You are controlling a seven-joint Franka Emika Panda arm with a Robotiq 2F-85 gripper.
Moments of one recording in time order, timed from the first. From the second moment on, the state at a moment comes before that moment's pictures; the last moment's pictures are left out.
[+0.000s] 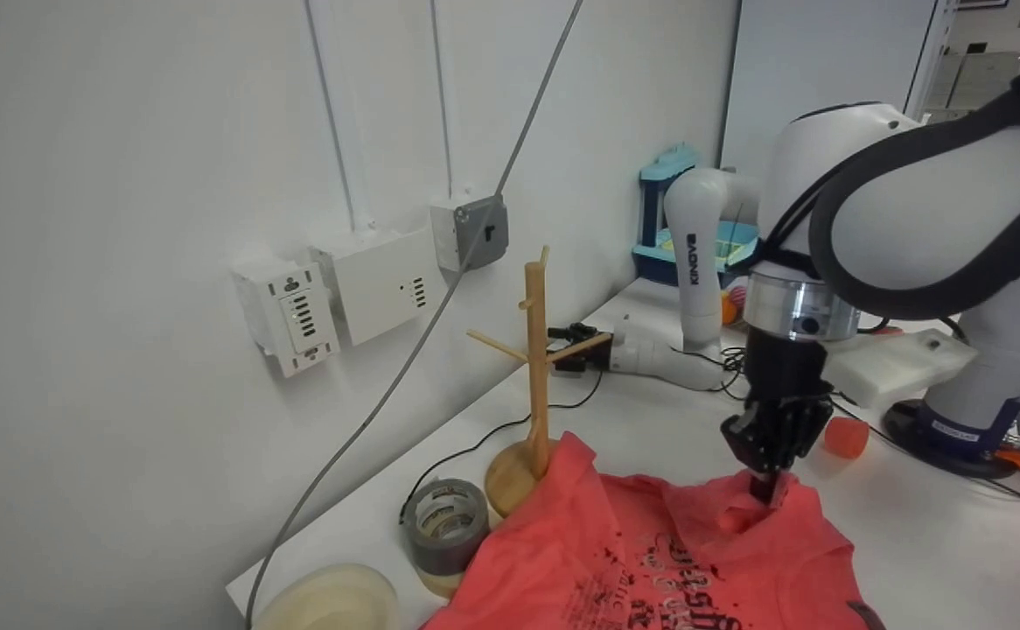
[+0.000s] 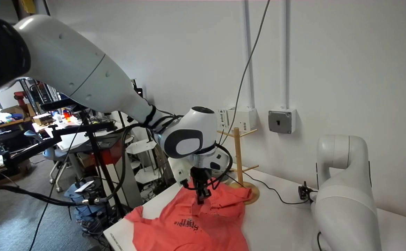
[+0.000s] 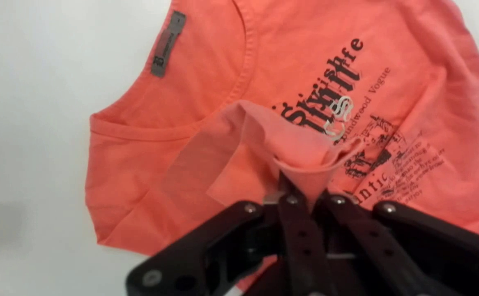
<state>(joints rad) 0.03 0.35 0.07 -2.10 0.20 2.36 0.18</state>
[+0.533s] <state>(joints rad) 0.06 0.35 0.08 -2.14 0.20 2.36 0.17</state>
